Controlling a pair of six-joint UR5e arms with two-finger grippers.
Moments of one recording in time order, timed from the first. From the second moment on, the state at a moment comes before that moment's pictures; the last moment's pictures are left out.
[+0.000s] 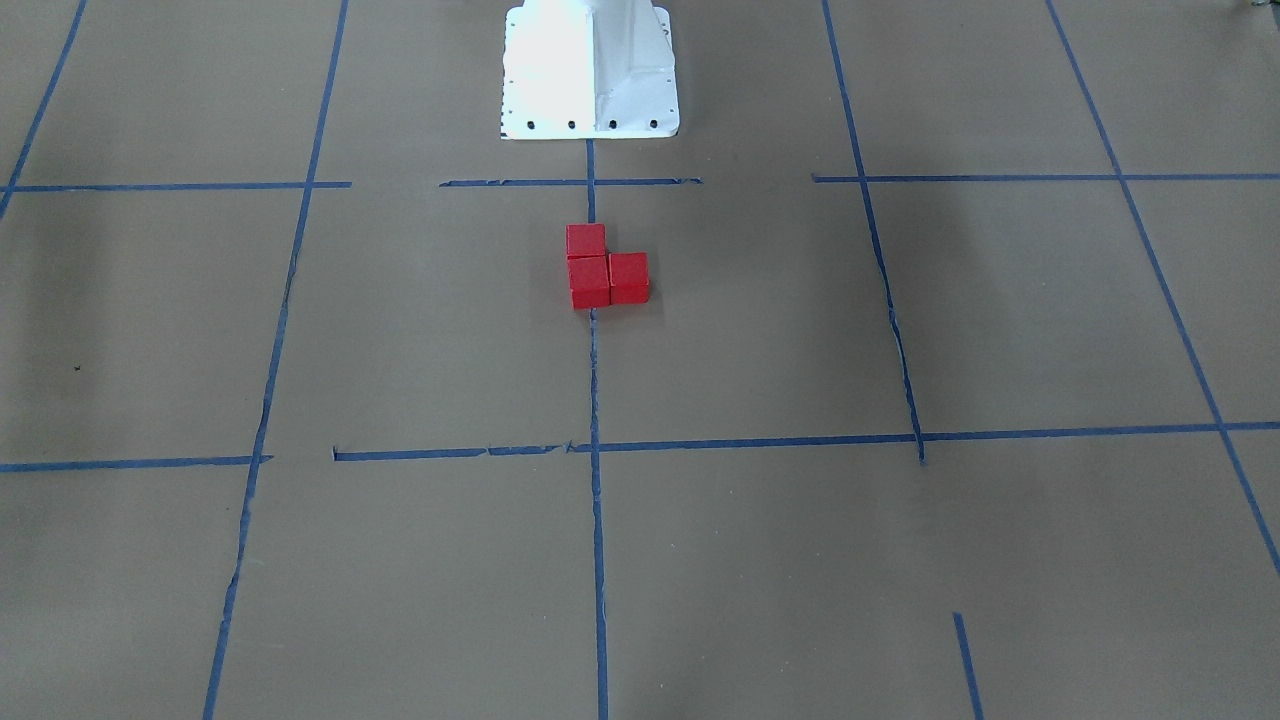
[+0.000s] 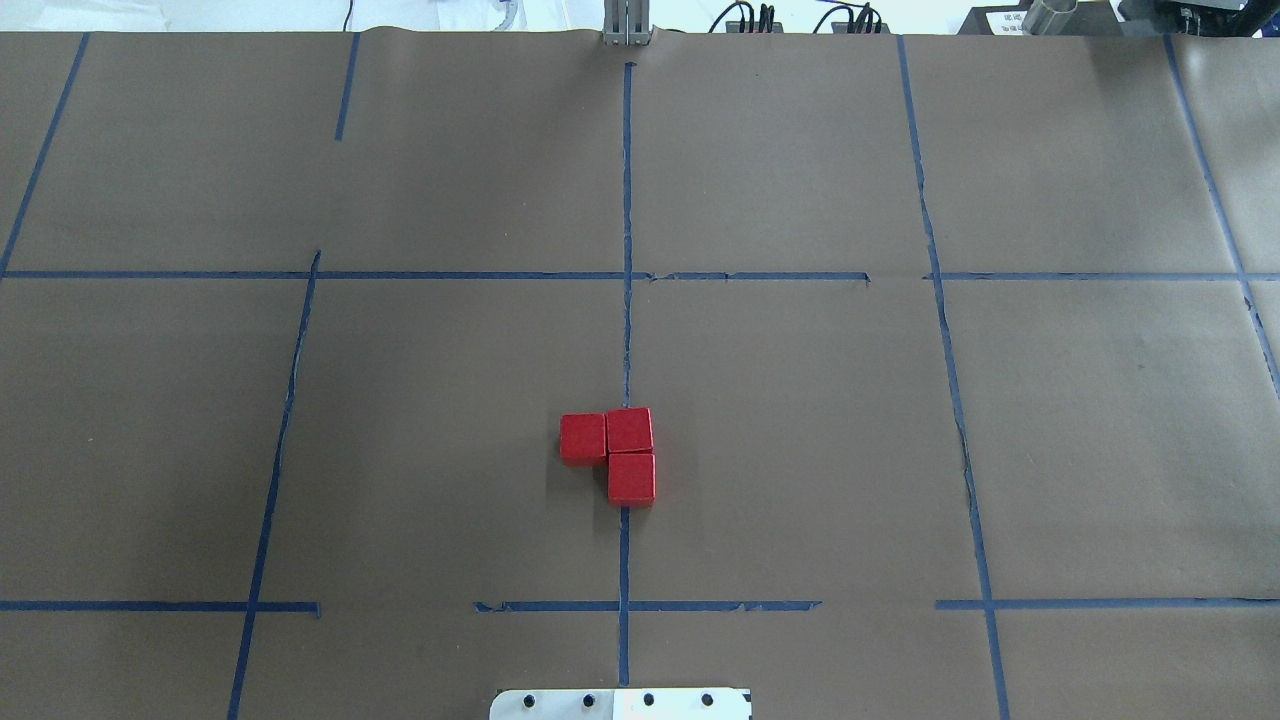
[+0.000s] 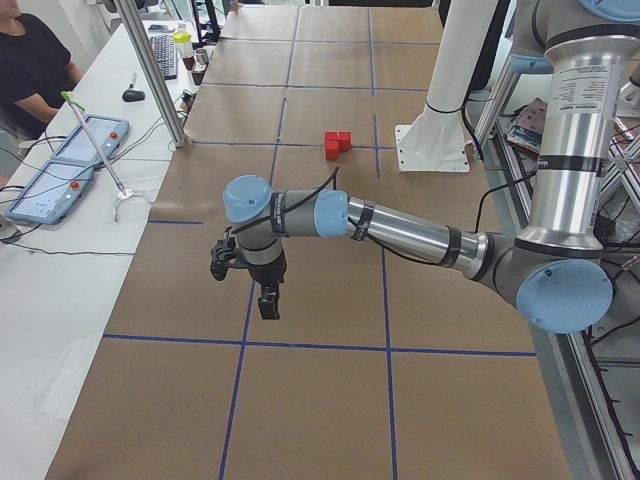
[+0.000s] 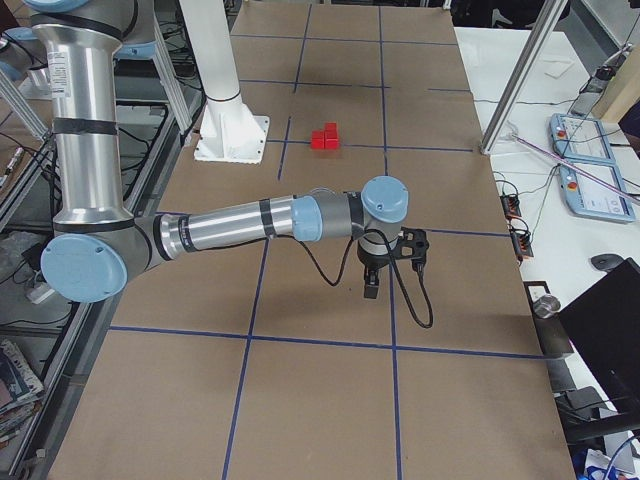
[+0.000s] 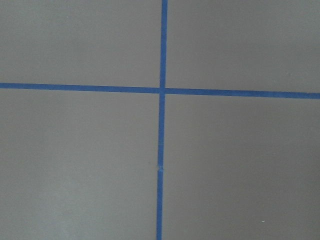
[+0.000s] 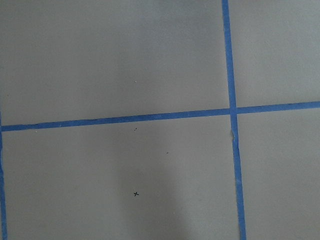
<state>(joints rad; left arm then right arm) -1.55 -1.61 -1.76 -1.27 -2.27 0.03 1.50 -1.57 1.80 -1.65 2.40 0.24</state>
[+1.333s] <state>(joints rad) -1.57 -1.54 -1.73 -1.38 -2.44 0.05 1.47 -1.60 1.81 -1.66 2.37 0.23</state>
